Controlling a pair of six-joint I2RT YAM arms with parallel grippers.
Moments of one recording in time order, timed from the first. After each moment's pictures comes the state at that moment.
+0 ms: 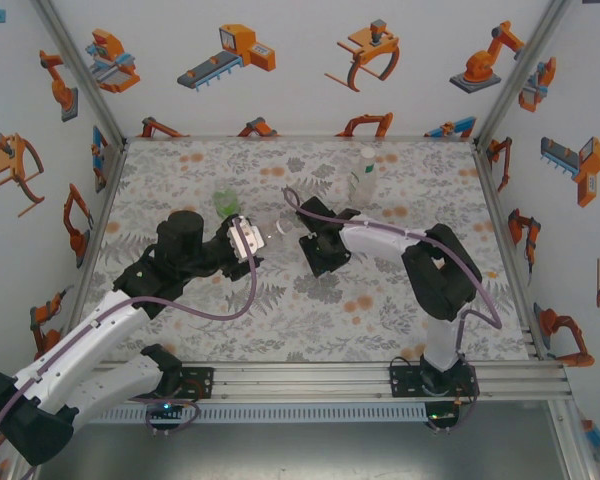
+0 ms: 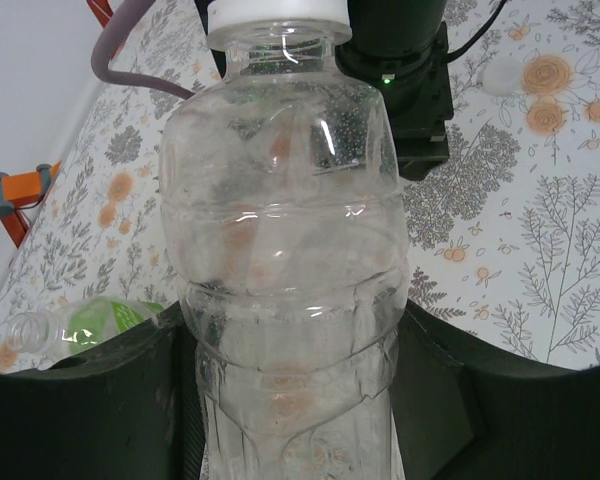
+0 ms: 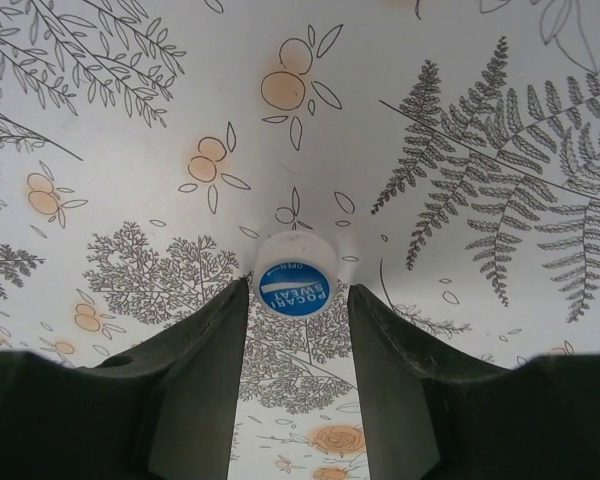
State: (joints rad) left arm -0.69 0.90 0.82 -0.32 0.30 0.56; right arm 0.74 1.90 1.27 -0.63 0.02 0.27
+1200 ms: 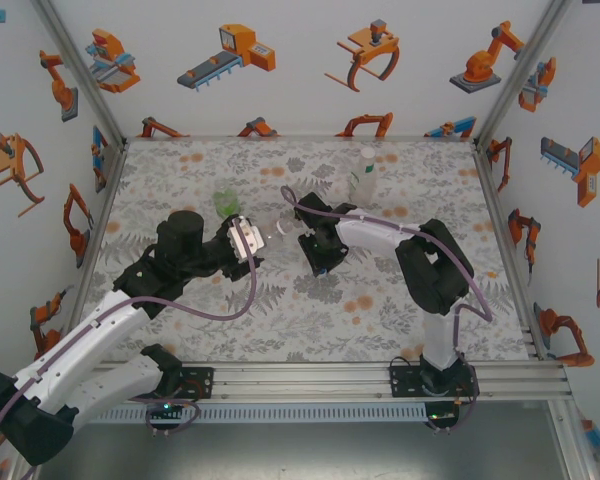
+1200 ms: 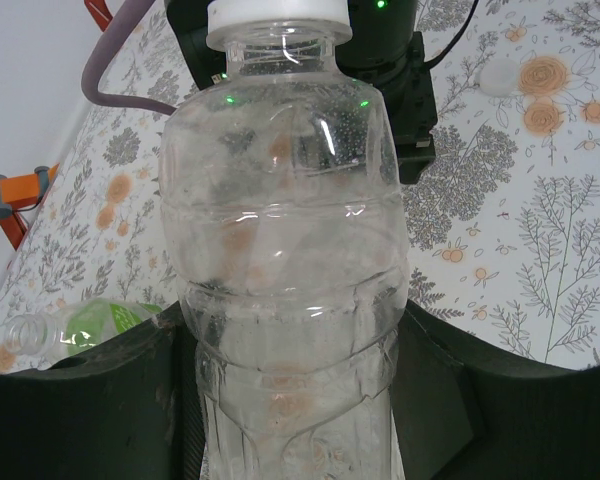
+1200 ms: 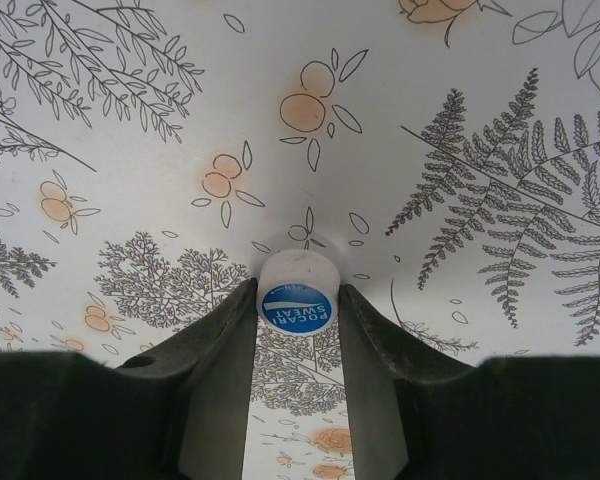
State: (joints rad) left arm -0.69 0.90 0.82 -0.32 0.31 0.56; right arm 0.73 1.95 1.34 -0.68 -0.04 0.24
